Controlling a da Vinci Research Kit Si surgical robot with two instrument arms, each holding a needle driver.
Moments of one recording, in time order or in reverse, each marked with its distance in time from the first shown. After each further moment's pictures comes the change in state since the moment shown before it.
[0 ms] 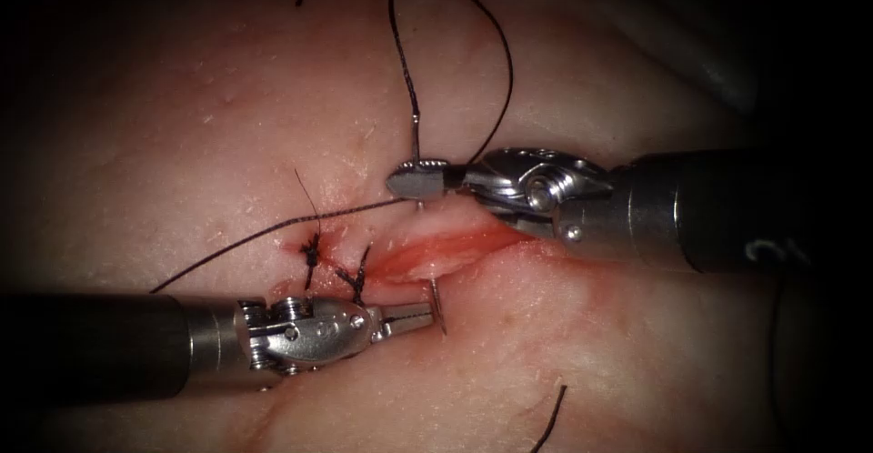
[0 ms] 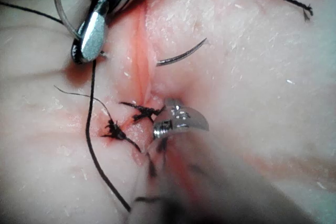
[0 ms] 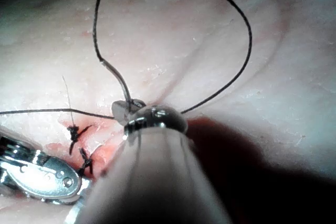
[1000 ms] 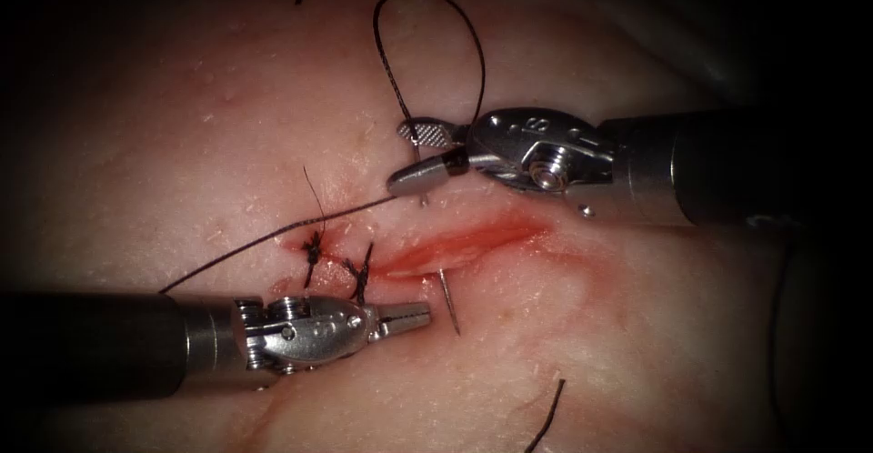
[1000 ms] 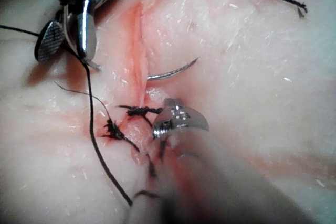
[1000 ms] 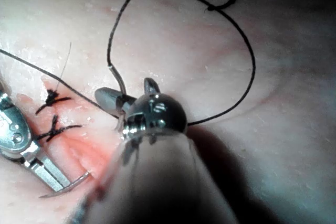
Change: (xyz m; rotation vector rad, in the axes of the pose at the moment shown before) right arm 0.008 0.002 0.000 -0.042 0.133 -0.798; left arm 0.000 0.000 0.000 -0.001 -0.002 0.013
